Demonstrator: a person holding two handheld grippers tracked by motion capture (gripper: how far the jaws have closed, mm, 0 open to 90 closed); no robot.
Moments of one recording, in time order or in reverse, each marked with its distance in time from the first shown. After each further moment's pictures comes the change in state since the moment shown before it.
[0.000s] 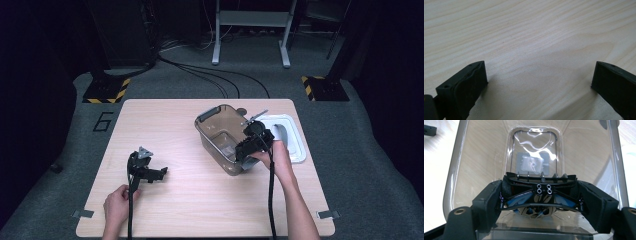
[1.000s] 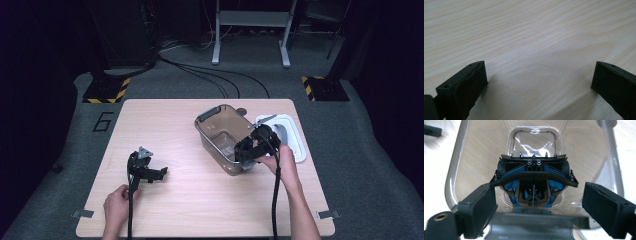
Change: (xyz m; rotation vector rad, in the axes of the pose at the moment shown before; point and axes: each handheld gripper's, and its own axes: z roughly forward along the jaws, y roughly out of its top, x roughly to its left) left arm 0.000 0.000 0.000 0.000 0.000 0.000; right arm -0.008 -0.021 -0.011 -0.059 0.021 0.007
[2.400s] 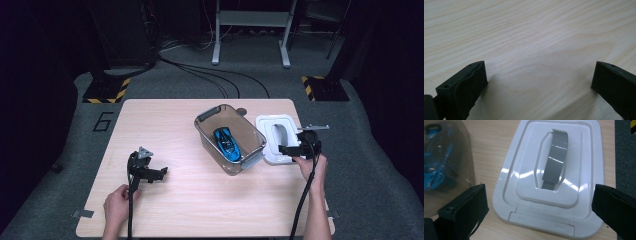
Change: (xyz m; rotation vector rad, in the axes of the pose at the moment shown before) left arm 0.000 0.000 0.000 0.001 -0.001 0.002; right arm -0.119 -0.090 0.008 -0.153 -0.189 0.367
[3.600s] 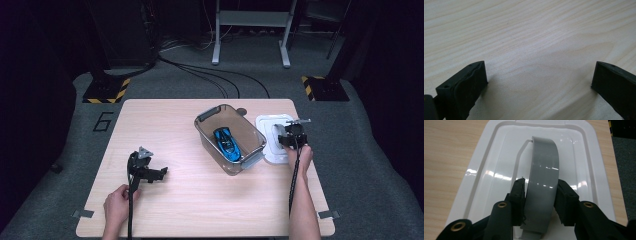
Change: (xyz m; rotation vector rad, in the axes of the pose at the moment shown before) left arm 0.000 0.000 0.000 0.000 0.000 0.000; right arm -0.008 0.017 0.078 -0.013 -0.151 0.035
